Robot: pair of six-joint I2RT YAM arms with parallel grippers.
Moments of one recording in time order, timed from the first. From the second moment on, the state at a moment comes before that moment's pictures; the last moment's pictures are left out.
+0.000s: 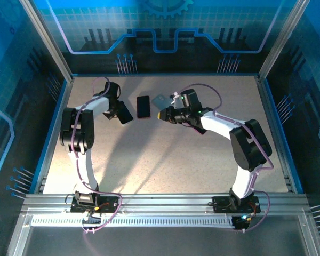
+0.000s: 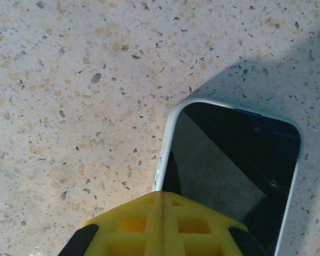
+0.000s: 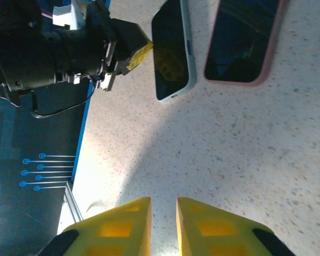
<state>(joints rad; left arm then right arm) -0.05 2.06 1.43 -0.49 -0.16 -0.89 0.48 1.82 1.18 -0.03 -0.63 0.68</state>
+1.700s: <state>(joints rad) -0.06 2.14 1.53 -0.51 -0.15 -0.87 0.41 1.81 1.15 -0.09 -0.63 0.64</state>
